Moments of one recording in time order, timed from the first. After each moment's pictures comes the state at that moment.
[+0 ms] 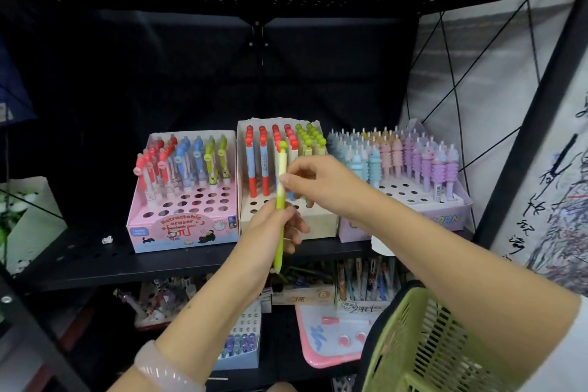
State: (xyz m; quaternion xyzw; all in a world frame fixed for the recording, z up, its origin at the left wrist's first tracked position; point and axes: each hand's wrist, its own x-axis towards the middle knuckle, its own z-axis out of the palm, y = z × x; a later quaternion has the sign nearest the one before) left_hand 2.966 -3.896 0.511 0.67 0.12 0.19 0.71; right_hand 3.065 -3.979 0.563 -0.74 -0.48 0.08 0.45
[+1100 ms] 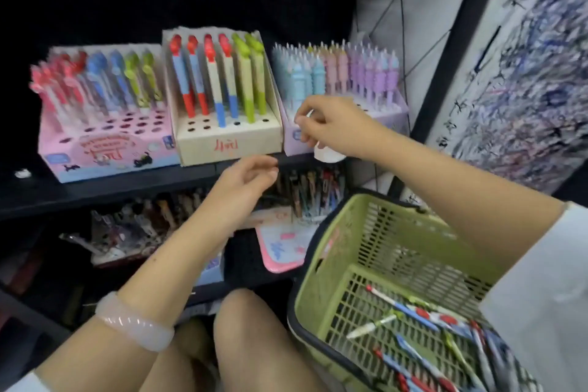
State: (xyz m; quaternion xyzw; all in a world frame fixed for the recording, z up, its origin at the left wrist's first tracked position) left_hand 2.946 -3.934 0.472 0.79 0.10 0.10 0.60; right_hand 3.080 -4.067 0.525 -0.85 -0.40 0.01 0.33
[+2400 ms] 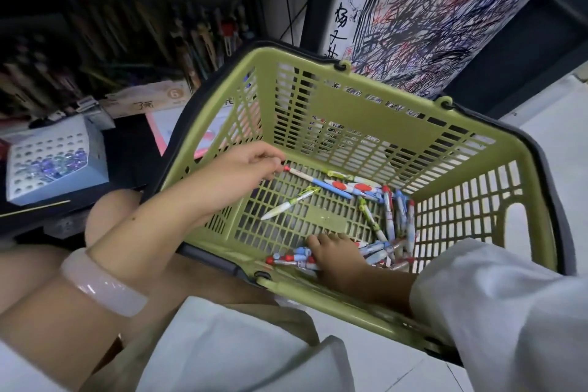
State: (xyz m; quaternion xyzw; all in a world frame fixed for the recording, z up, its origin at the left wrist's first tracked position) left_hand 2.970 -4.065 0.337 0.80 0.05 -0.22 0.56; right_hand 2.943 -4.283 0.185 -0.92 -0.32 0.22 -0.06
